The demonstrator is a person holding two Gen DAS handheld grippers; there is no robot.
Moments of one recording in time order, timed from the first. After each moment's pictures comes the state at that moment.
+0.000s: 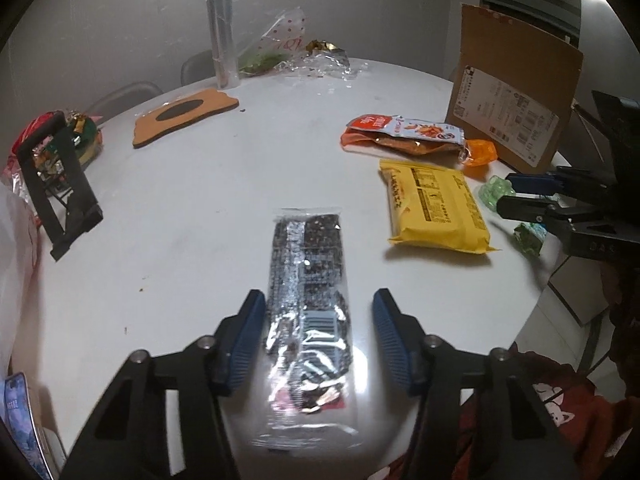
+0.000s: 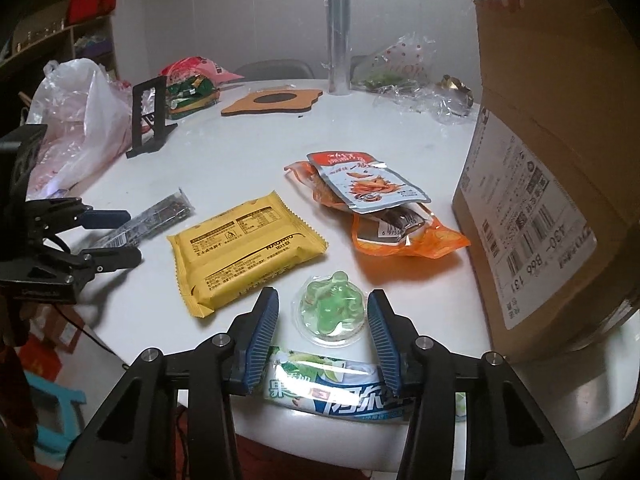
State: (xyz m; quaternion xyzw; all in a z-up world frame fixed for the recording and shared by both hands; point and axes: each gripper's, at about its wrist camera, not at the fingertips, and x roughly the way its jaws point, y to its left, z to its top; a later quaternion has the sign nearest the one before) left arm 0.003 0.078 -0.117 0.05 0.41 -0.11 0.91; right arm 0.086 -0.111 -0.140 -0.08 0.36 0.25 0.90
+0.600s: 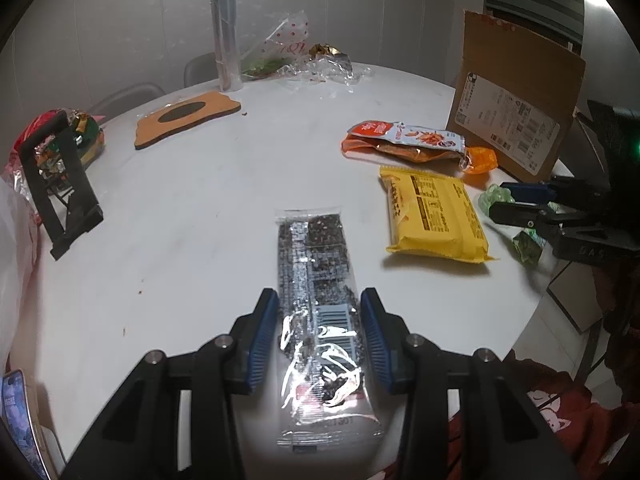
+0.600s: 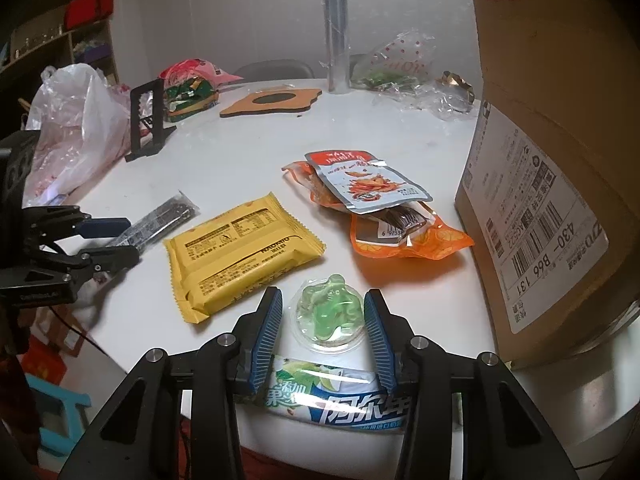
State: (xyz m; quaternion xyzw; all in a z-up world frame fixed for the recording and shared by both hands) left arm 0.006 0.078 -0.115 0.04 0.40 -0.10 0.91; right arm 0.094 -0.112 -0.145 -0.07 0.36 0.25 0.90
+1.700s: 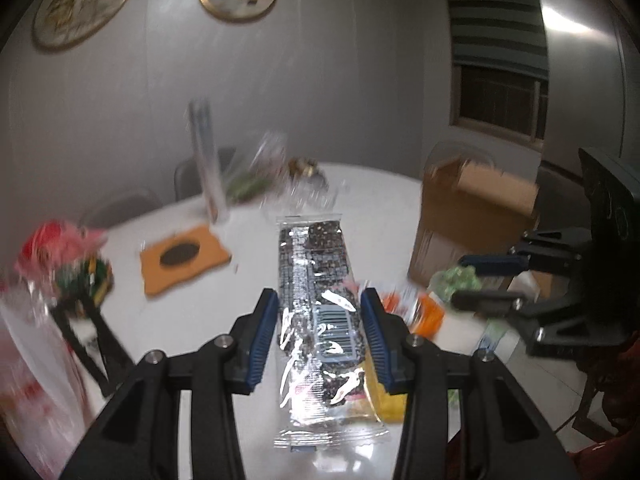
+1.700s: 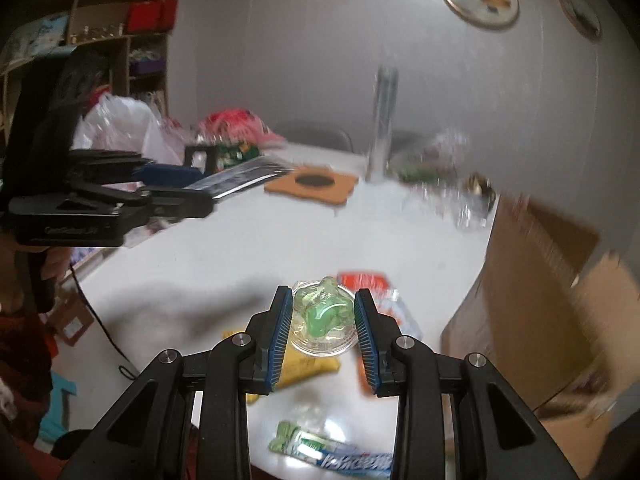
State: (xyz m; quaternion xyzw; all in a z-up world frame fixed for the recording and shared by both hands) left arm 0.029 0.045 0.045 0.06 0.26 -0.14 0.95; right arm 0.080 -0.100 -0.035 -0.12 0.25 0.31 0.91
